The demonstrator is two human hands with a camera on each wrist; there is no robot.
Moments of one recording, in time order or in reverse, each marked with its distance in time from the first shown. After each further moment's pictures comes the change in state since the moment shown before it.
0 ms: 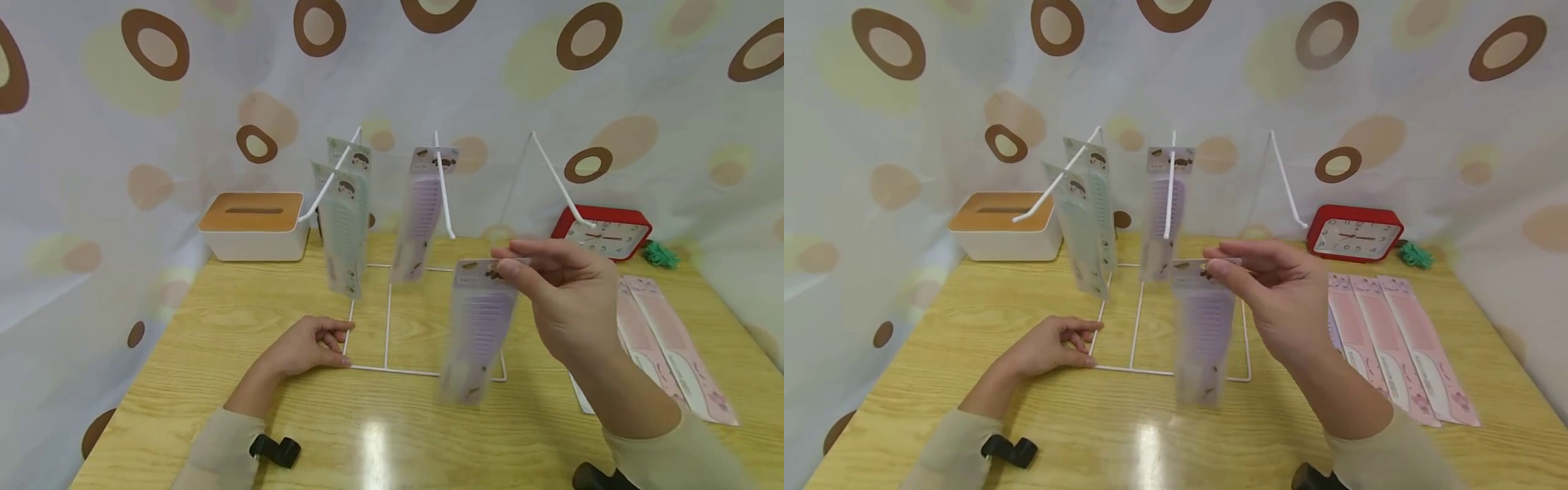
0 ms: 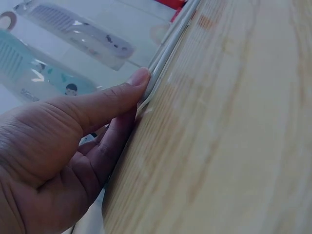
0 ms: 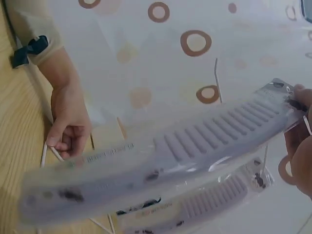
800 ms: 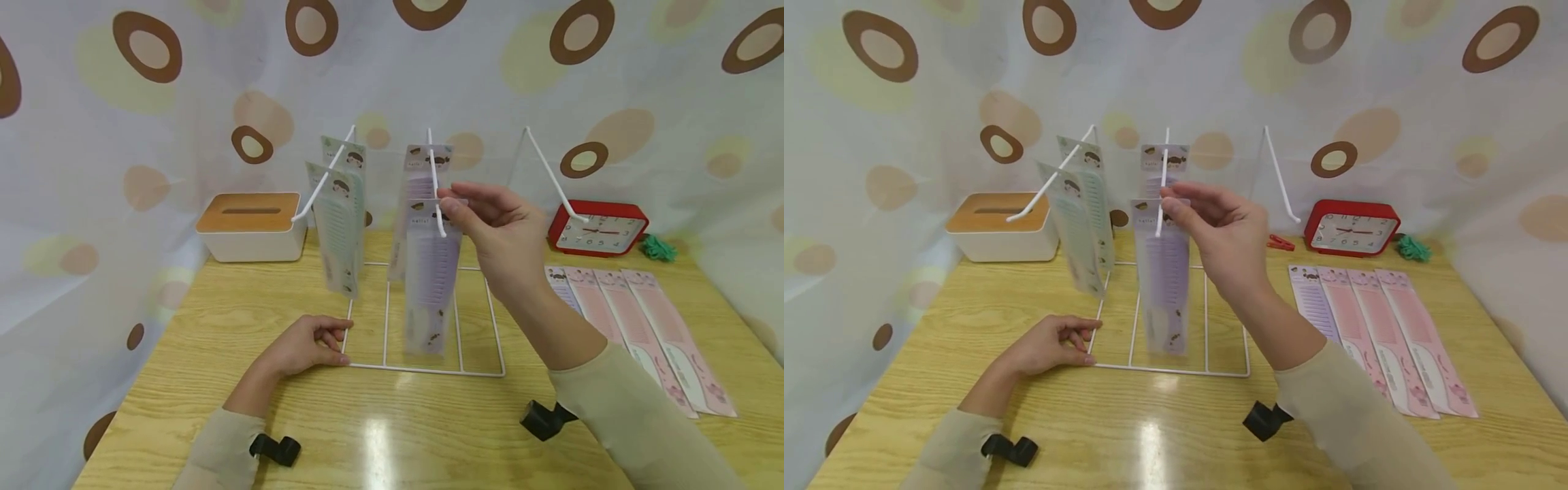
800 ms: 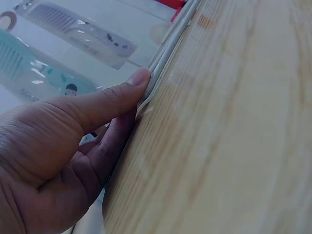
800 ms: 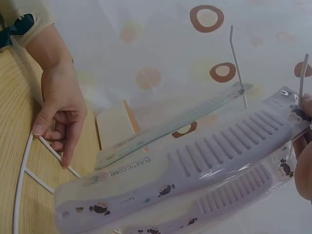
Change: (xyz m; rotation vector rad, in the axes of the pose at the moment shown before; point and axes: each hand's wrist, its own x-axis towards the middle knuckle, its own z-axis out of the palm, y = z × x) left_hand 0.000 0.005 0.000 0.010 0.003 -0.013; right_hand 0.055 0.040 0.023 -0.249 0.190 0.146
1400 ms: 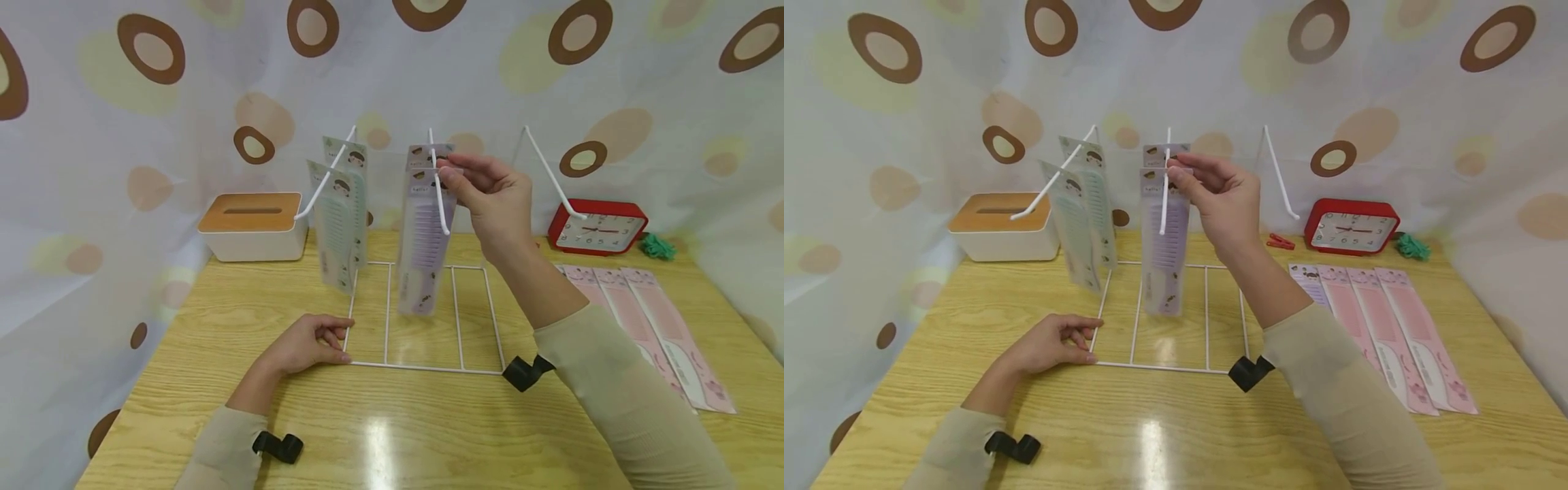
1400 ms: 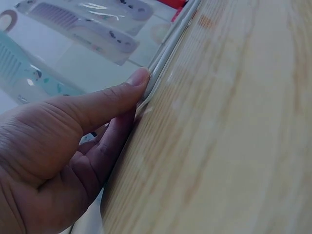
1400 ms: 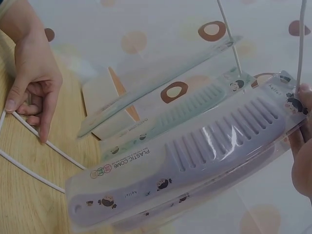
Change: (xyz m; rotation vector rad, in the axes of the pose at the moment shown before) left_hand 0.000 -0.002 0.000 -0.002 0.000 0.013; right_hand 0.043 0.018 -0.003 0.025 0.023 0.036
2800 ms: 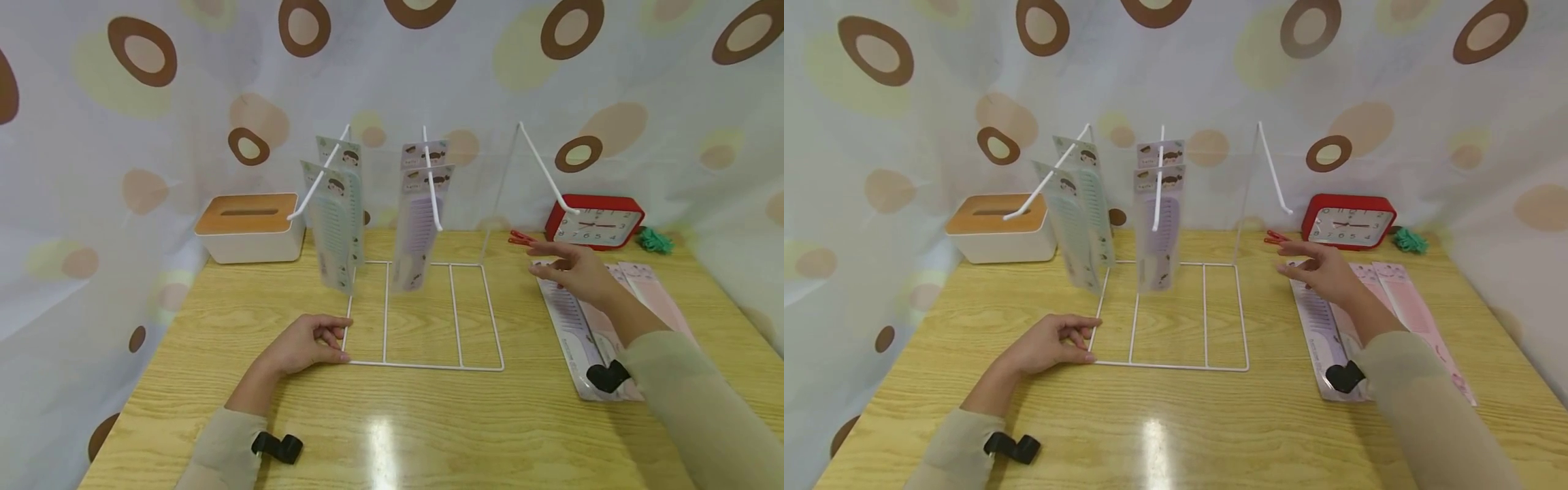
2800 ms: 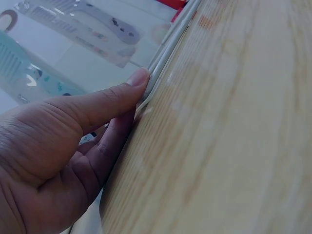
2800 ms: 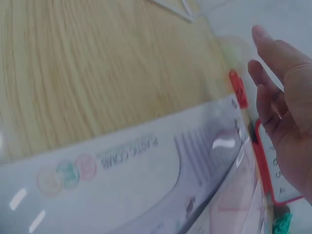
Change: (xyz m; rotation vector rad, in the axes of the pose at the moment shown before) left_hand 0.003 -0.001 0.001 -0.033 -0.005 0.000; right_hand -0.025 0.071 -0.244 -1.036 -0.332 0.463
